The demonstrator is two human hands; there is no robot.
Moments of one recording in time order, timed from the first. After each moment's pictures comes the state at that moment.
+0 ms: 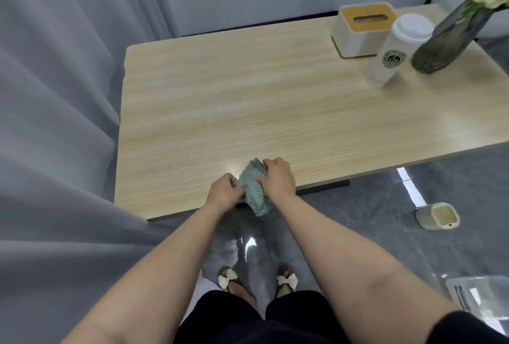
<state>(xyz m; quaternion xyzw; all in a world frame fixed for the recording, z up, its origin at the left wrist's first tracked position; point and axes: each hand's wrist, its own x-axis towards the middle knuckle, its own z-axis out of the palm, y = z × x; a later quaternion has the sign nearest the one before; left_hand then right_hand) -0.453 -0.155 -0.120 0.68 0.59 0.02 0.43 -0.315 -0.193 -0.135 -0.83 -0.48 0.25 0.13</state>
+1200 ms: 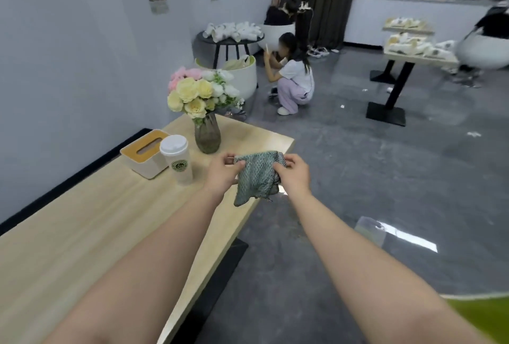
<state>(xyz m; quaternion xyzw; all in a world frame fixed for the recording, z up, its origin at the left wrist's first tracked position) -0.089 -0.241 0.085 0.72 0.18 0.10 0.66 -0.040 -0.389 0.063 -0.75 0.04 0.01 0.65</state>
